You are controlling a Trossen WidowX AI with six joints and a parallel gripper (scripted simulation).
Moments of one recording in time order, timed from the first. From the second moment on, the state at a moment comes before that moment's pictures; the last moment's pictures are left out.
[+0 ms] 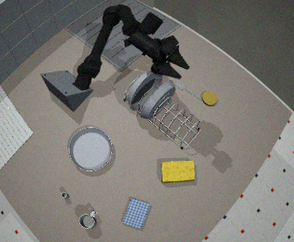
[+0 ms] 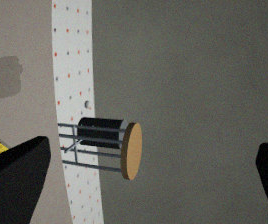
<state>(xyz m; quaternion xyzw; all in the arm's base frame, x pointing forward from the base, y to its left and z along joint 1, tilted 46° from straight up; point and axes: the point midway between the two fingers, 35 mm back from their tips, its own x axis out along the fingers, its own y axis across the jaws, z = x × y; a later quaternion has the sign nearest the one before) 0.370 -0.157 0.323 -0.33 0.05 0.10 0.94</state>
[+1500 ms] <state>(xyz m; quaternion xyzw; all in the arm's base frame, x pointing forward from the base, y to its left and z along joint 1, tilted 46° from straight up) 0.287 -0.277 0.090 0.22 0.37 -0.06 0.90</state>
